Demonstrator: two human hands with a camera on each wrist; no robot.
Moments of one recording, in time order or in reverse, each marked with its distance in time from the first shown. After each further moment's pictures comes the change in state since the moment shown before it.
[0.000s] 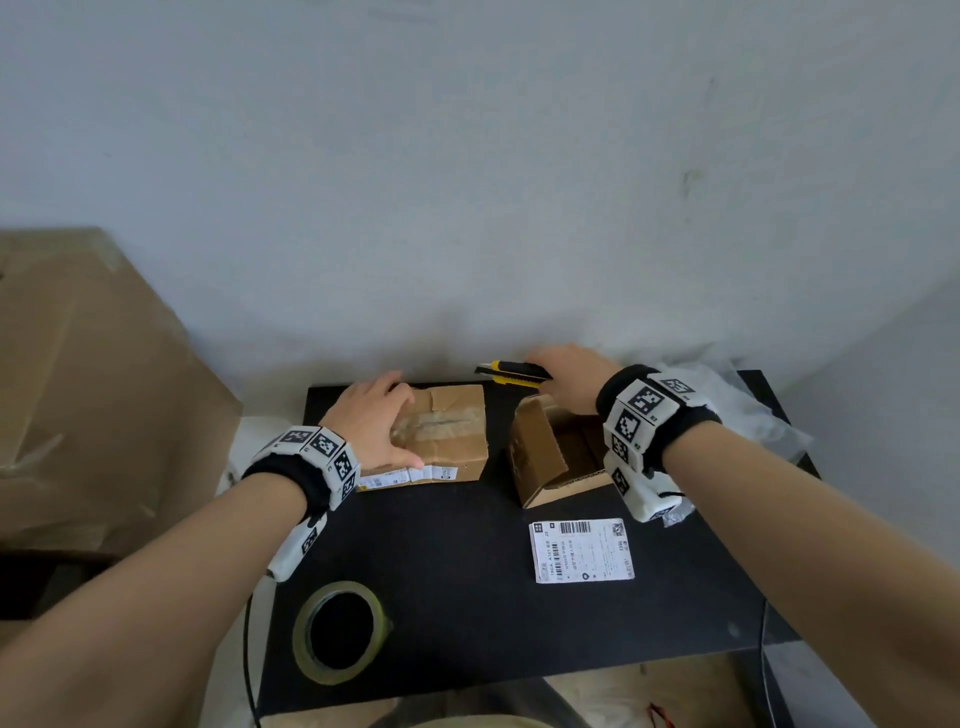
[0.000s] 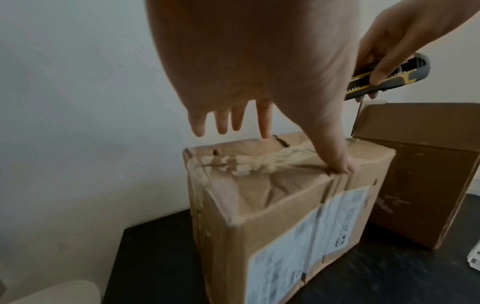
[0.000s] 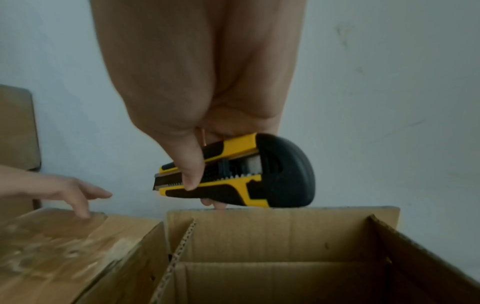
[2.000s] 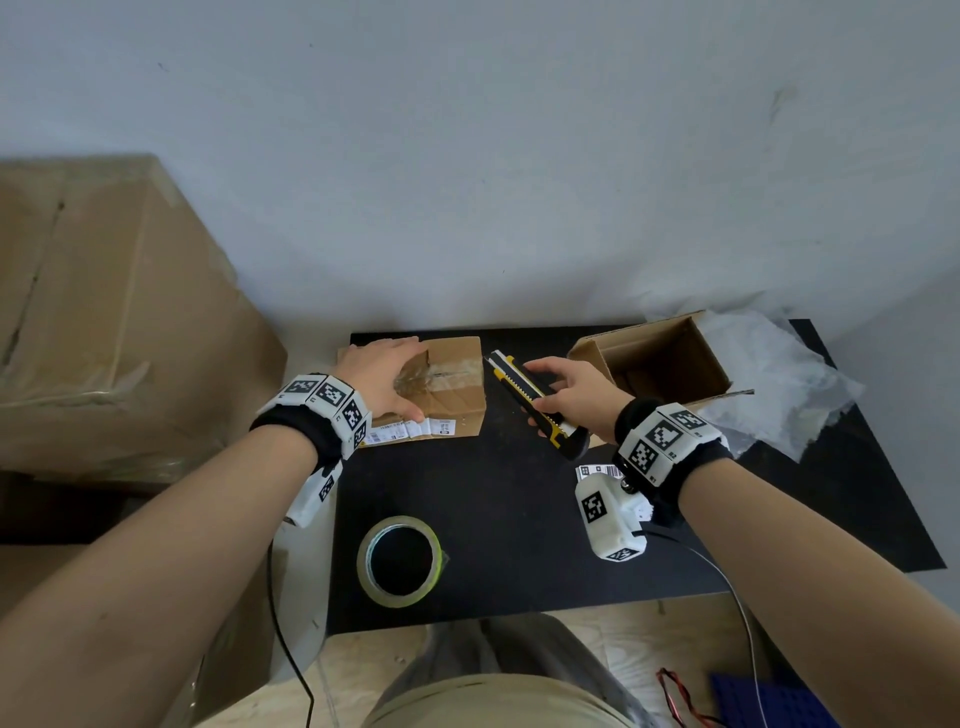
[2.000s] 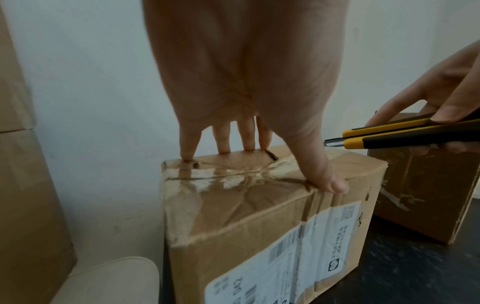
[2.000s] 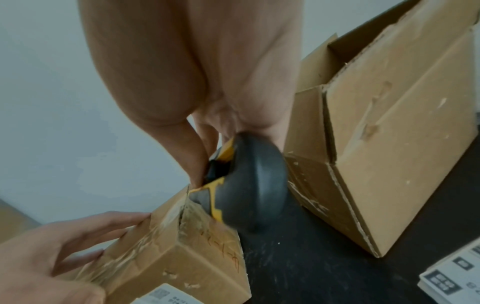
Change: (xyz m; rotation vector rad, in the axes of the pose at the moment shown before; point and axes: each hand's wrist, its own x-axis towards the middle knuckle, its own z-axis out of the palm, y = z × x) left_hand -0.022 -0.051 0.011 -0.108 -0.081 -0.035; right_hand -0.021 -0.059 0.082 1.007 -0.110 0.244
